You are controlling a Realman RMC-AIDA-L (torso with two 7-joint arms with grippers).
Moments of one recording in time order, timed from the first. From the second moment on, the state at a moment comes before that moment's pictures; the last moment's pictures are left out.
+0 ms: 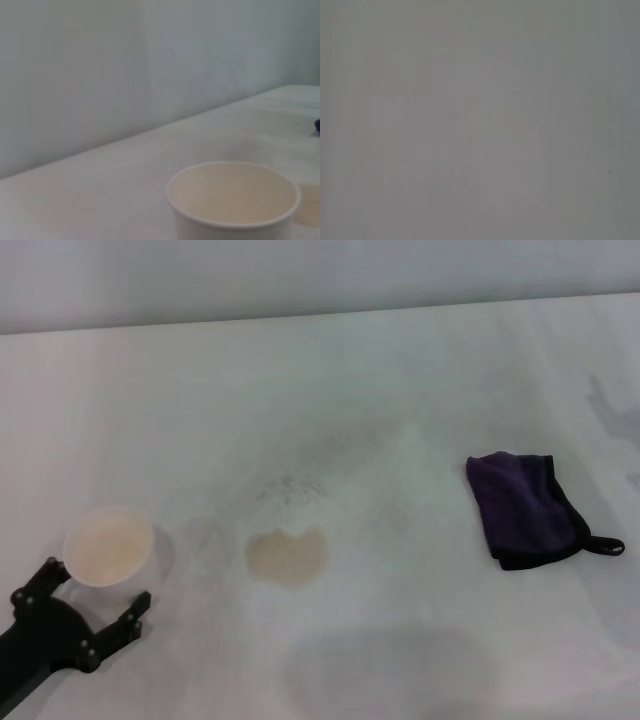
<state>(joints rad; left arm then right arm) -0.18 -2.08 1.11 0.23 1.21 1.26 -0.43 0.37 2.02 -0.44 -0.03 2.20 1.37 -2.87</state>
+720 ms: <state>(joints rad) -0.10 -2.08 1.10 0.11 0.90 1.37 -0.28 0.37 2.01 -0.59 -0.08 2.20 1.33 -2.75</state>
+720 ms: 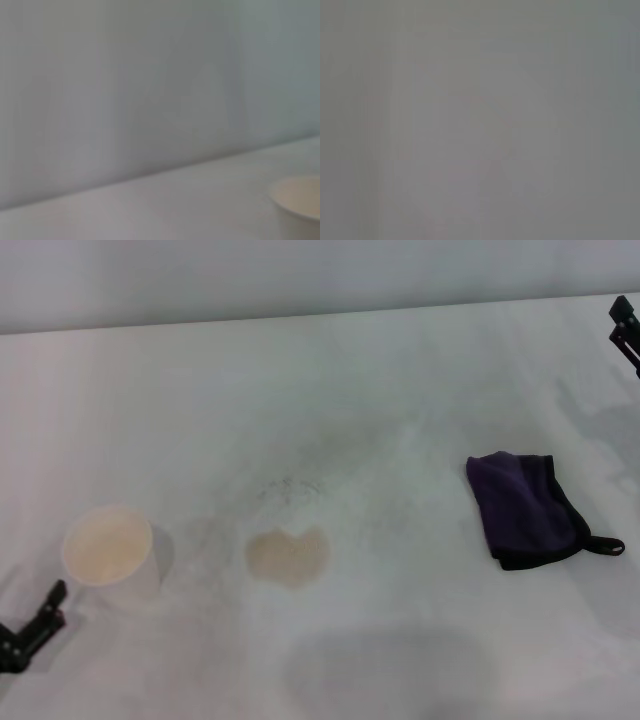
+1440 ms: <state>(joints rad) -0.13 -2.07 1.10 0.12 0.47 1.50 -0.26 0.30 2.00 -0.64 -0.30 2.08 1.27 -1.96</state>
